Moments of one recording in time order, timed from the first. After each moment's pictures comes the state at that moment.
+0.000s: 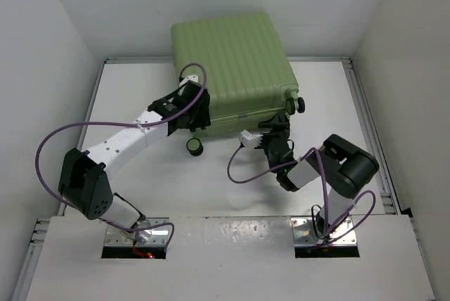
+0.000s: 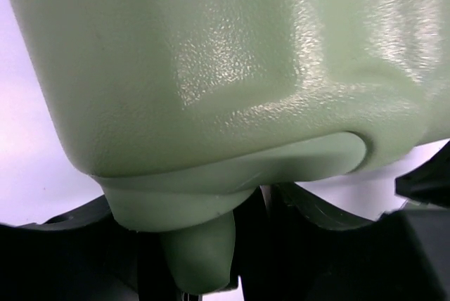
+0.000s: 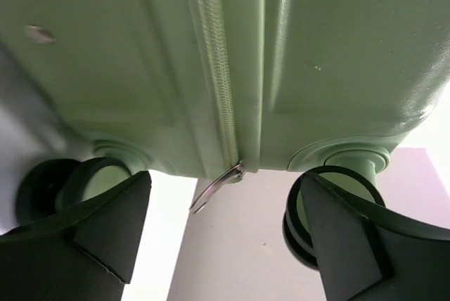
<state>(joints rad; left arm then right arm) -0.60 1.48 1.25 -0.61 -0.29 -0.61 0.69 1.73 0.31 1.28 0.62 -1.42</state>
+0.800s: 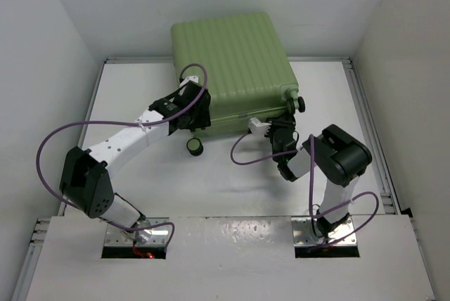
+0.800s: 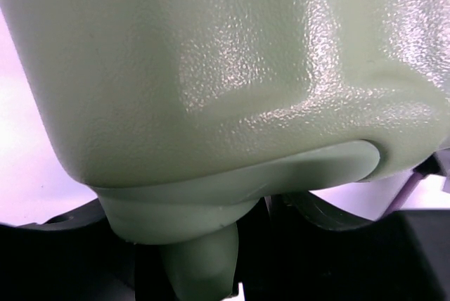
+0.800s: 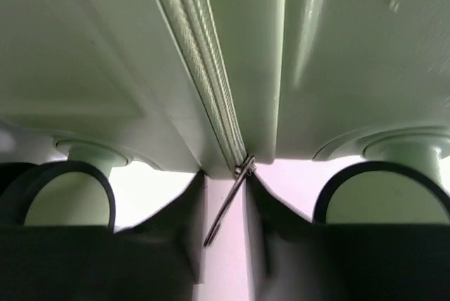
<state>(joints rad) -0.59 1.50 1.25 -0.62 -0.28 -0.62 0.54 1.85 0.40 1.31 0.62 -1.39</state>
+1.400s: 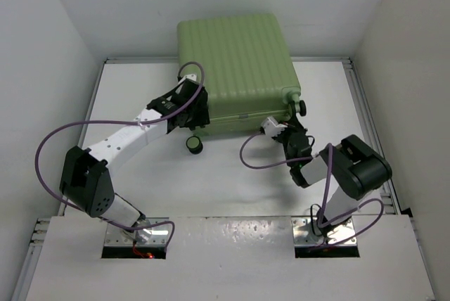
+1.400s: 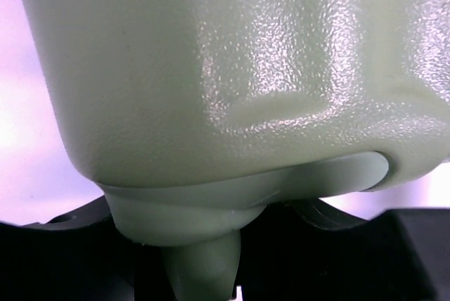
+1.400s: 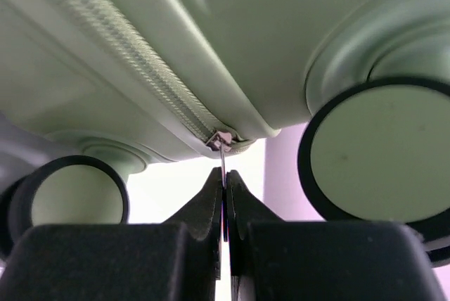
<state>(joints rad) -0.56 1.50 1.25 -0.59 -0.24 -0.62 0.45 1.69 0.26 1.32 0.45 -1.06</state>
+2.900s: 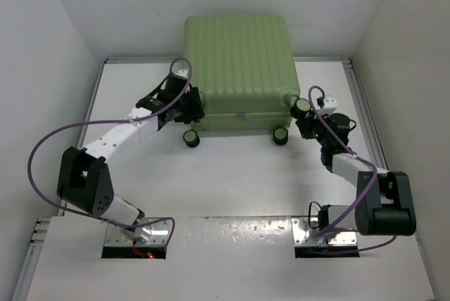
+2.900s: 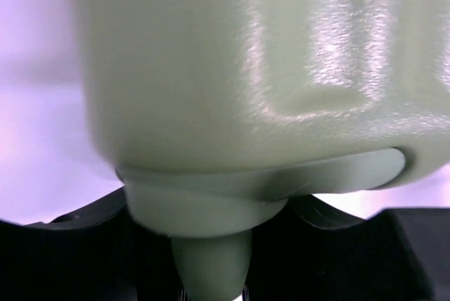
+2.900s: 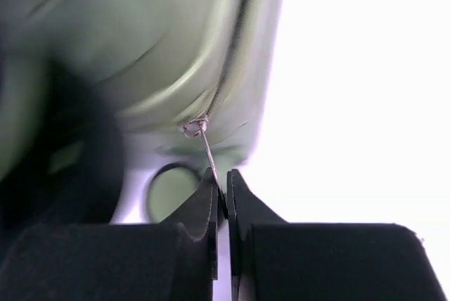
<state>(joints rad) -0.42 1.50 1.19 -0.46 -0.05 -0.54 -0.04 1.31 0.38 0.56 -0.31 0.12</state>
